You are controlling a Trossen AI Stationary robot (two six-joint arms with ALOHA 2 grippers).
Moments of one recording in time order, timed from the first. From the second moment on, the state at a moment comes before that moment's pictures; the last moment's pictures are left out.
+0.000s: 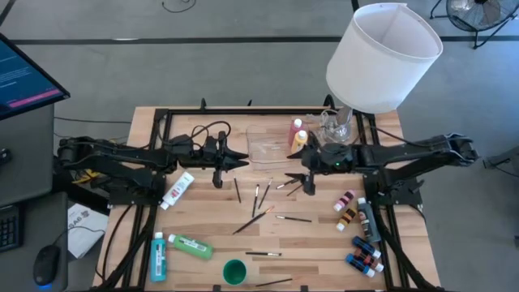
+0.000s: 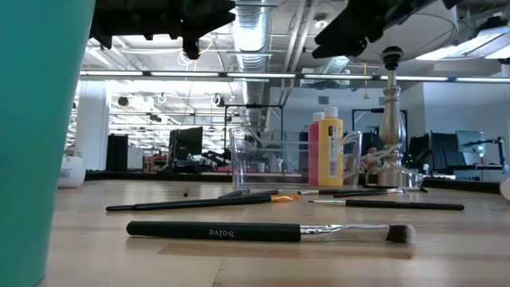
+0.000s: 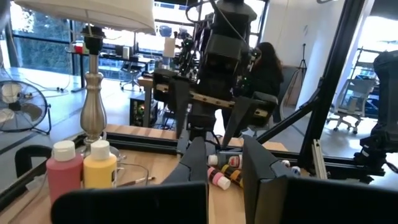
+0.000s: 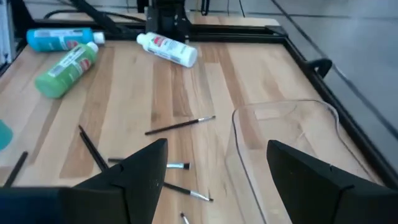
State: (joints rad) left arm 0.10 1.19 0.54 0.74 0.10 -0.13; right arm 0.07 1.17 0.83 -0.14 0.21 0.02
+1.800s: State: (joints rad) left arm 0.08 1.18 0.53 0.74 0.20 -0.20; right arm 0.59 1.30 0.95 -1.04 -0.04 0.47
